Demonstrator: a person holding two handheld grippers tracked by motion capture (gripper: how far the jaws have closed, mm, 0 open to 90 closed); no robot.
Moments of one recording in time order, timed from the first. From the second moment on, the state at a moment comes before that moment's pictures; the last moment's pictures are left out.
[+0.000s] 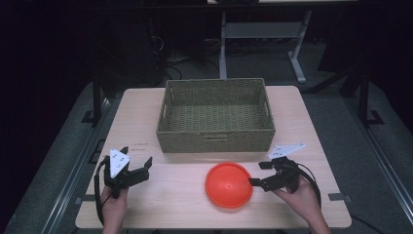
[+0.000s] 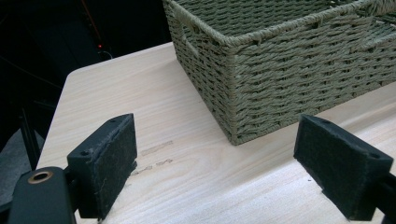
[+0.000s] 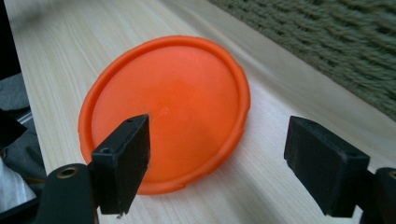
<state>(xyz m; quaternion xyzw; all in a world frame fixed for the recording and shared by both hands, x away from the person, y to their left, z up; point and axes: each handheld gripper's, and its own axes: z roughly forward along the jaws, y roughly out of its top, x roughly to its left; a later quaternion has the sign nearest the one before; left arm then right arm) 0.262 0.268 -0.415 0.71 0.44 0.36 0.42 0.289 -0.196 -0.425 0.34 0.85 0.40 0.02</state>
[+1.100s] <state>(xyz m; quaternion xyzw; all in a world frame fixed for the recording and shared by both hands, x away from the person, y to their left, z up) 0.262 0.269 -0.415 0.71 0.44 0.37 0.41 0.320 -0.163 -0.448 0.36 0.88 0.31 -0.01</state>
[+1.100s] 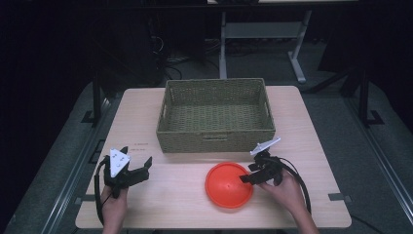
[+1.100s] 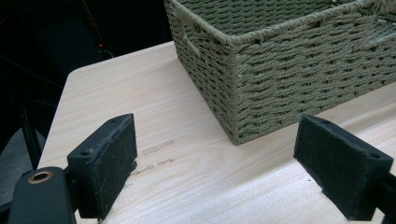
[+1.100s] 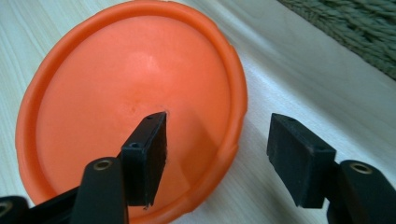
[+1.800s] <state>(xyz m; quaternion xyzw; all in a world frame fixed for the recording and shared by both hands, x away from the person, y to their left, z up) 0.262 0.270 -0.414 0.71 0.44 0.37 0.41 0.321 -0.155 -0.456 0.36 0.88 0.31 -0.02</state>
